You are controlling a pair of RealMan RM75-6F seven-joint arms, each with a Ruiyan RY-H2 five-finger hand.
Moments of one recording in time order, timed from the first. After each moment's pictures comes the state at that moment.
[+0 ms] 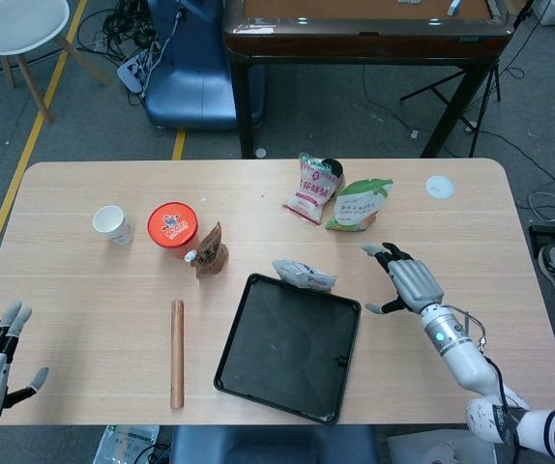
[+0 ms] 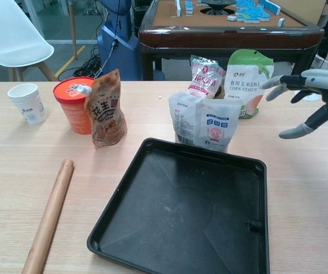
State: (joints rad) left arm 0.00 -1.15 0.00 -1.65 1.53 1.56 0.01; right arm 0.57 -1.30 0.20 -1.63 -1.08 0.86 -0.11
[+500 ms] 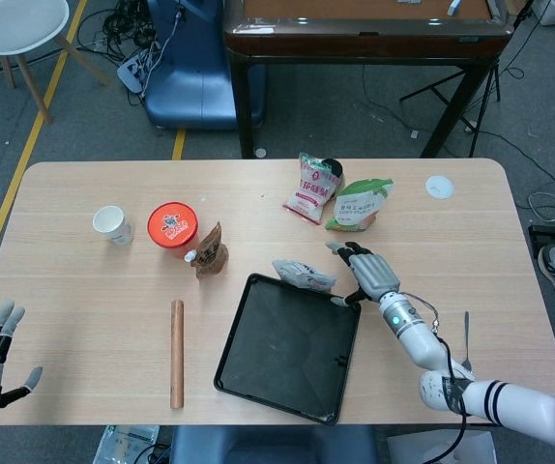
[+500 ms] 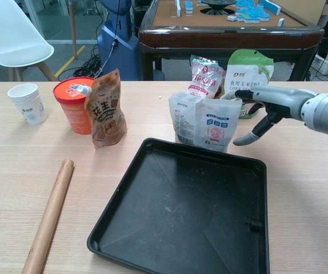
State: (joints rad) left arm 0.01 -1.15 -0.01 -1.64 1.51 1.56 0.00; right arm 0.71 -1.51 0.23 -1.42 -0.99 0.76 -0.12
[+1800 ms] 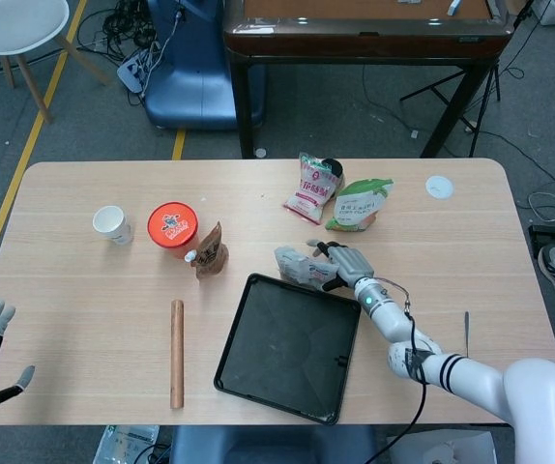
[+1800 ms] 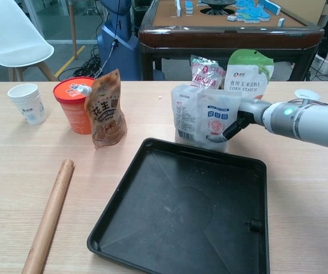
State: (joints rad) left arm 0.01 -1.14 -0.02 -1.63 1.49 1.56 -0.01; right arm 0.86 -1.71 0.26 -1.06 -0.97 0.55 0.06
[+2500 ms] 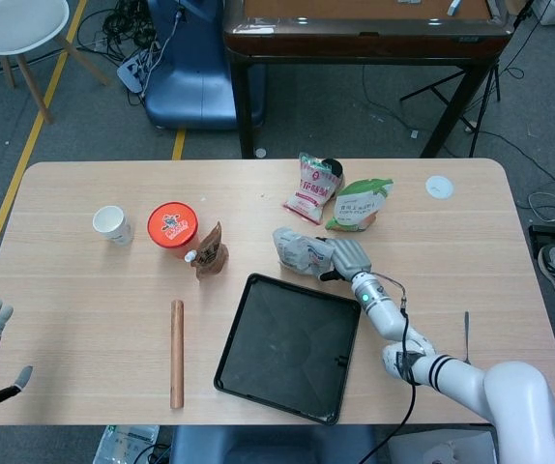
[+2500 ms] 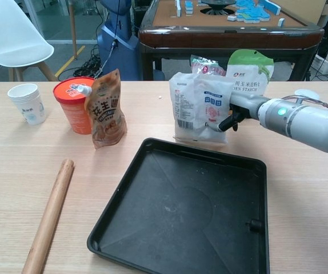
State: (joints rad) left arm 0.01 -1.13 -0.02 -1.63 1.49 1.55 -0.01; right arm 0.86 -1.79 0.25 -0.92 -1.13 0.67 0.13
